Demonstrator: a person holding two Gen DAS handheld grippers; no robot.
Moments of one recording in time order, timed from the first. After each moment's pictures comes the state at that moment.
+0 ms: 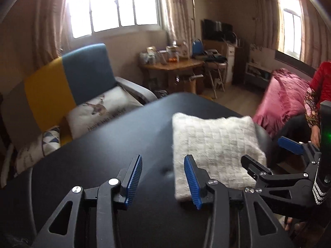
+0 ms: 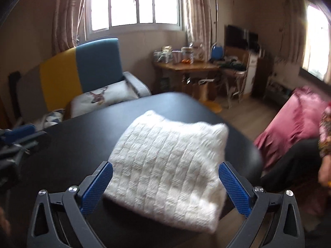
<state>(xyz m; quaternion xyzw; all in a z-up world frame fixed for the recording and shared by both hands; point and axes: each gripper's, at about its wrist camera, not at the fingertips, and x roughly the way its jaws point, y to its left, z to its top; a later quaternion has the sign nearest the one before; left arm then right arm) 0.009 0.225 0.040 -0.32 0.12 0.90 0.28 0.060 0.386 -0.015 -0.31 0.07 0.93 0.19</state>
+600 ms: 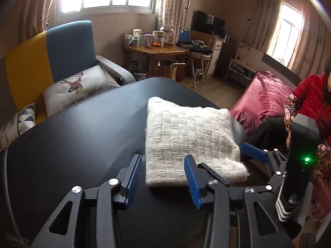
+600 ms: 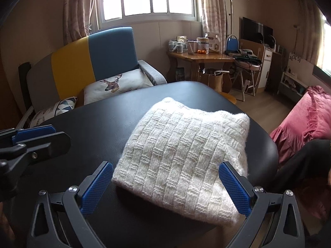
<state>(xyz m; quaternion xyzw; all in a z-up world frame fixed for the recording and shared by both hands) 0.008 0.228 0.035 -0.39 0.07 0.85 0.34 0.052 0.378 -0.034 -0.34 0.08 0.93 0.14</state>
